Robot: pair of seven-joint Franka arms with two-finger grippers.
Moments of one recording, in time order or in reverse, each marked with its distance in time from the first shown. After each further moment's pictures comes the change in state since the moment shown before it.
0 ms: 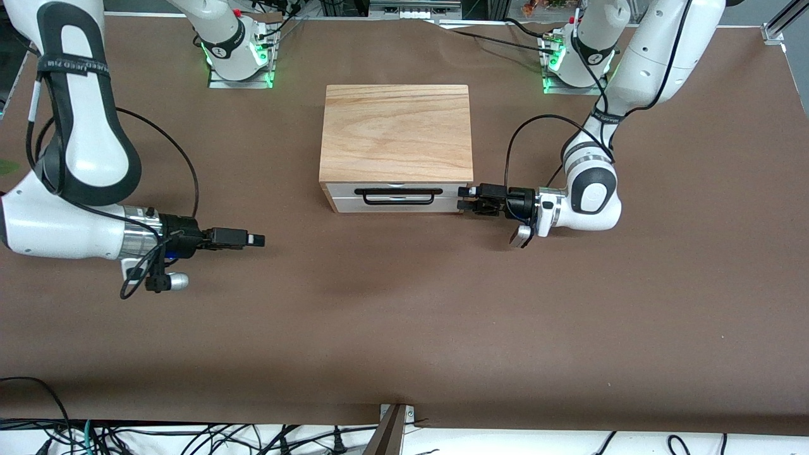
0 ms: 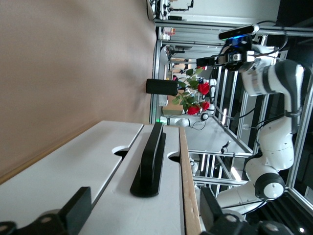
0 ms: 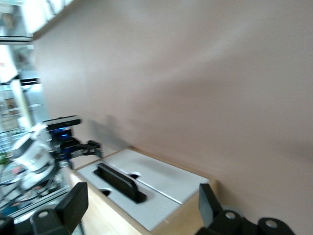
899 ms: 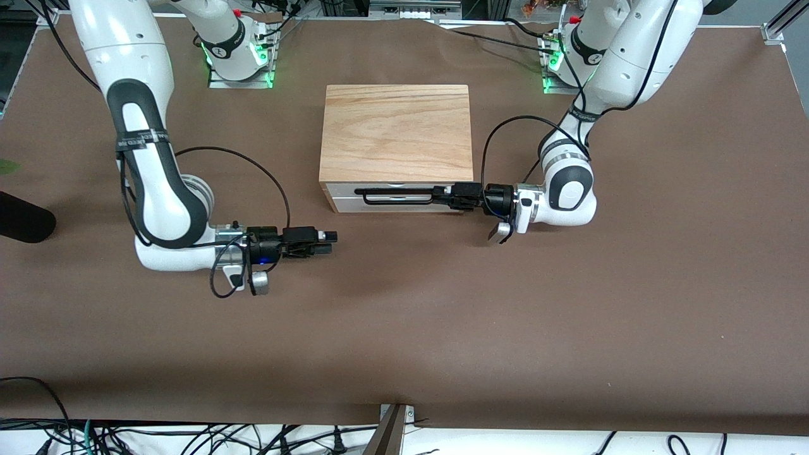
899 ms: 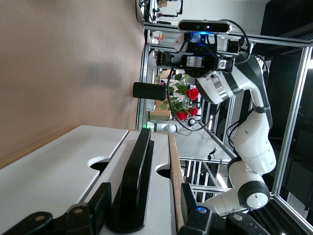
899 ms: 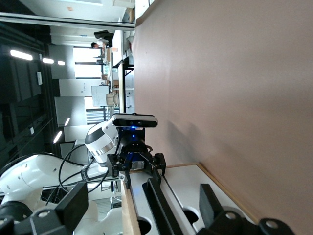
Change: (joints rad) left arm -0.061 0.024 -0.031 0.015 -0.110 0.024 0.003; right arm 0.132 0.182 0.003 -0.044 0.481 0.002 -0.456
